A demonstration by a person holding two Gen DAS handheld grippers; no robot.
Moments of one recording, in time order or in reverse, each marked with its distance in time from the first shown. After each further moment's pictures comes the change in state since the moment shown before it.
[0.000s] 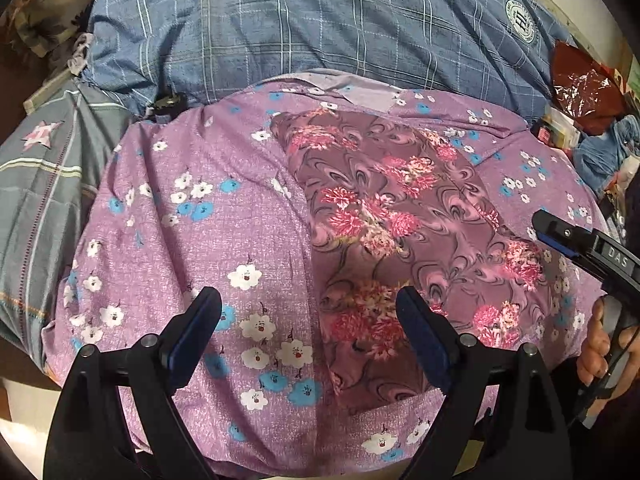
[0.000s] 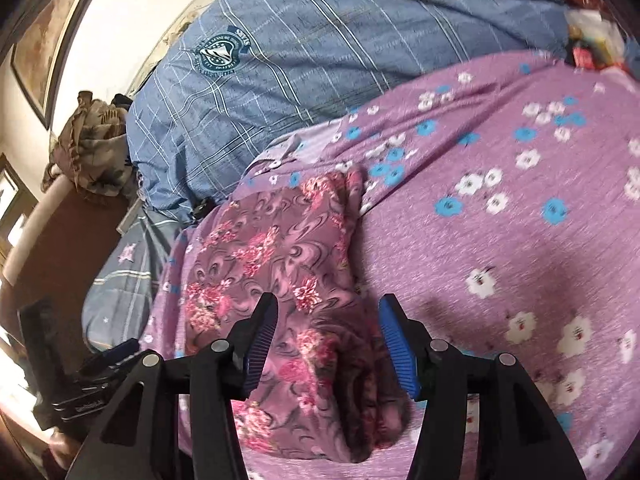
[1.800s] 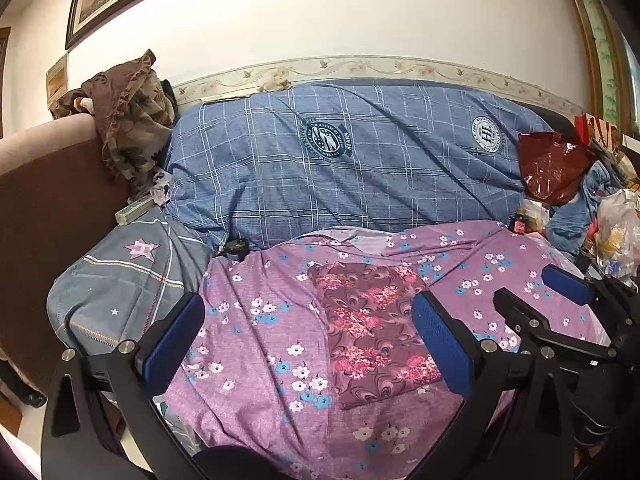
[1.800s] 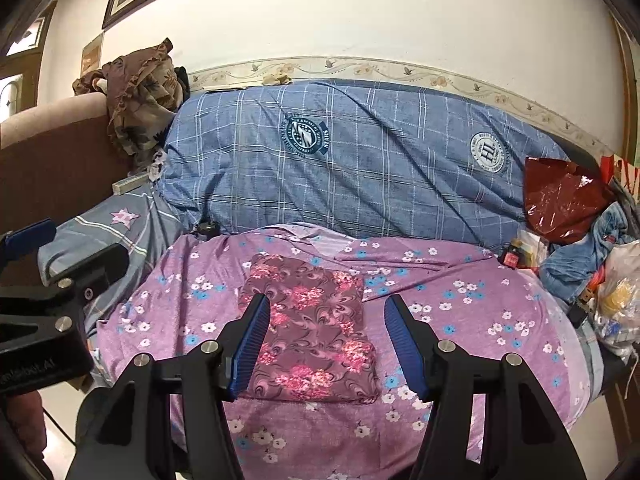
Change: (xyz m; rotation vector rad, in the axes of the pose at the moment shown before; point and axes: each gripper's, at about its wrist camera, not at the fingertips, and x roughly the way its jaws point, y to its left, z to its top) left arm -0.219 -0.021 -0.024 0.019 -0.473 0.129; right arm -0.158 0.206 -0.059 -0.459 -0.310 -0.387
